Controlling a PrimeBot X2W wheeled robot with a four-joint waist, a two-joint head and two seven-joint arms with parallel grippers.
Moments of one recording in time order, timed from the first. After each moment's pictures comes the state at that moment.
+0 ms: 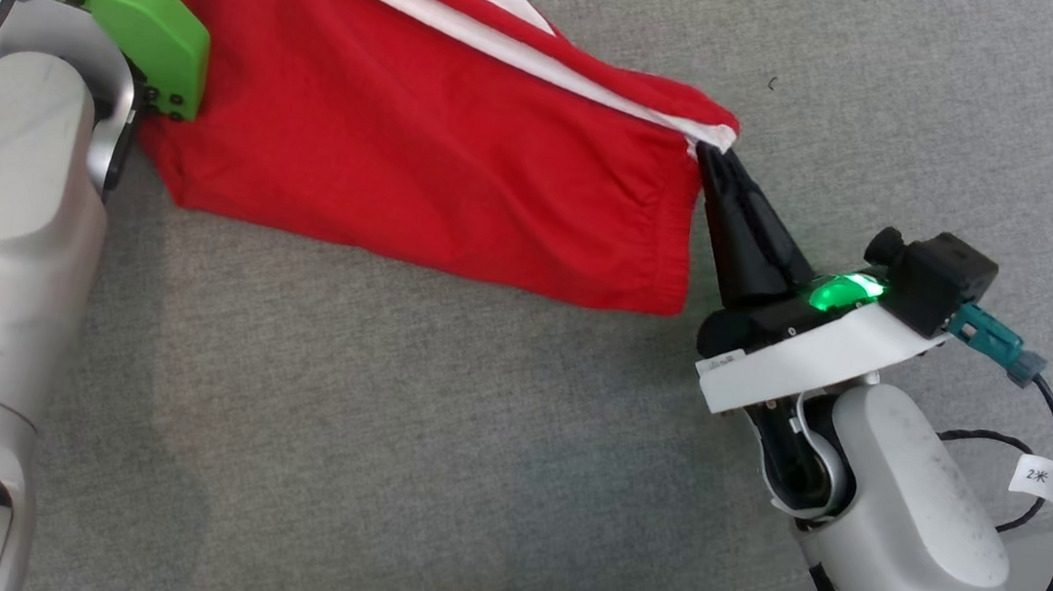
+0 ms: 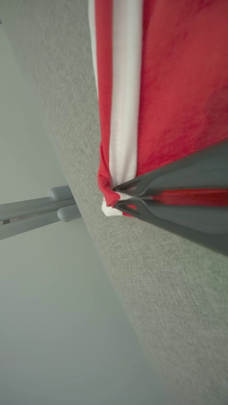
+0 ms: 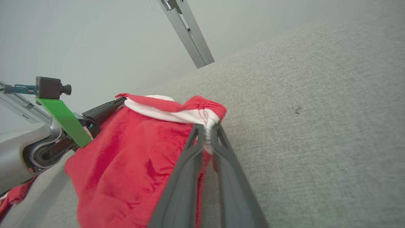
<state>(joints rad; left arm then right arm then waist) -1.12 0.26 -0.40 1.00 -0.18 -0.10 -0.23 -0.52 -0.05 0.33 0.24 0.62 0.13 -0.26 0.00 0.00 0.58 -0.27</state>
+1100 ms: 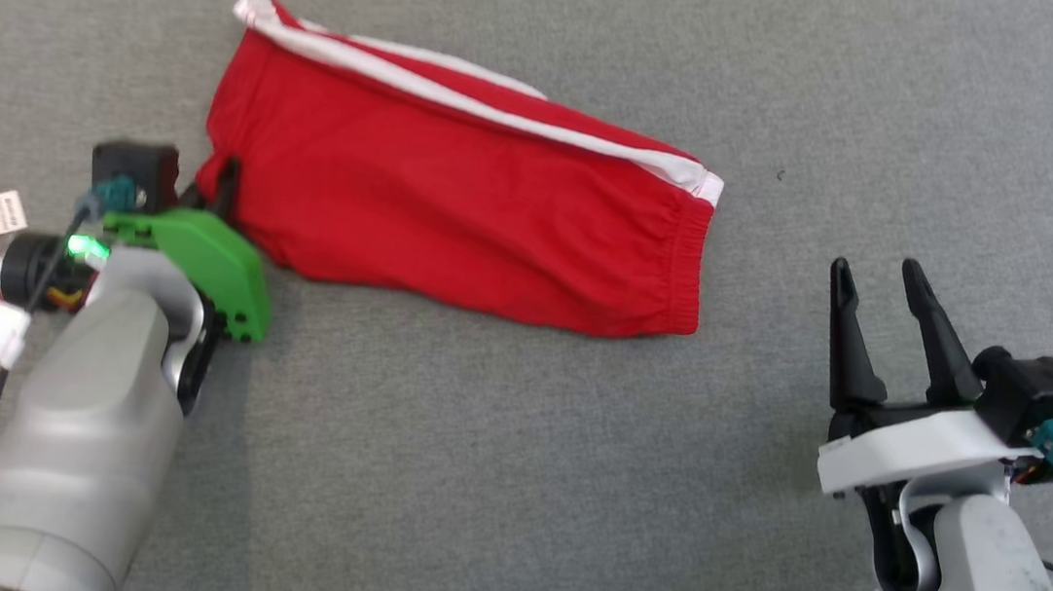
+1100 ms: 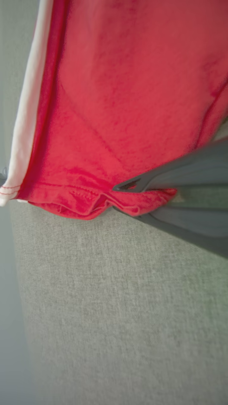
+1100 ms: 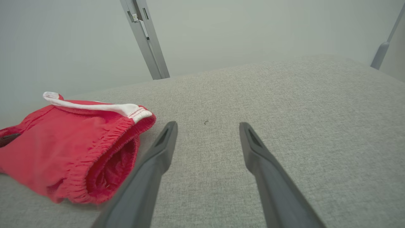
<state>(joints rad) -0.87 0.16 -0.36 1.17 -0.41 -0.13 -0.22 -0.32 -0.05 0.01 0.27 0.27 0.13 -0.26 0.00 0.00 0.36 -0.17</state>
